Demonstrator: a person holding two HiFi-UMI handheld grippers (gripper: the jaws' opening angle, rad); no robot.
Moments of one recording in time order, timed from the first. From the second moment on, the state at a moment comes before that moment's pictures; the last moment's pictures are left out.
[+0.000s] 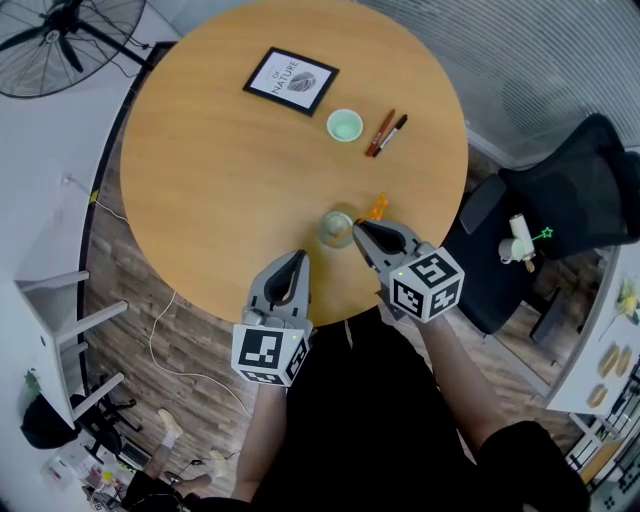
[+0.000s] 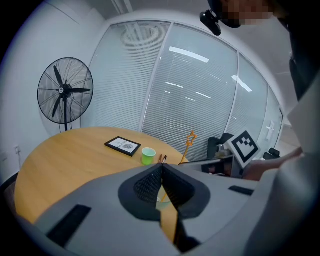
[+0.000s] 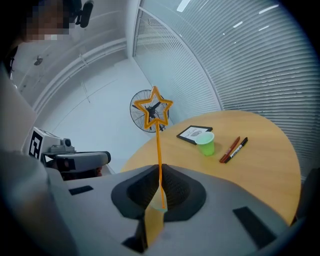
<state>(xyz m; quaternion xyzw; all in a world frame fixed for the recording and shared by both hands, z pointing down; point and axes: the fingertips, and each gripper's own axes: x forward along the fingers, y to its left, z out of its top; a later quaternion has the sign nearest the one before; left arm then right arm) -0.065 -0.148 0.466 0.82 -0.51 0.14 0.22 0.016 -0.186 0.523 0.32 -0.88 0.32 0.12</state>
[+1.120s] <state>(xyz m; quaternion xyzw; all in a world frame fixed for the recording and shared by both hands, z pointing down) -0.068 -0.146 0.470 0.81 -0.51 0.14 0.23 0.010 -0.183 0.556 0.31 -0.87 0.35 0.15</state>
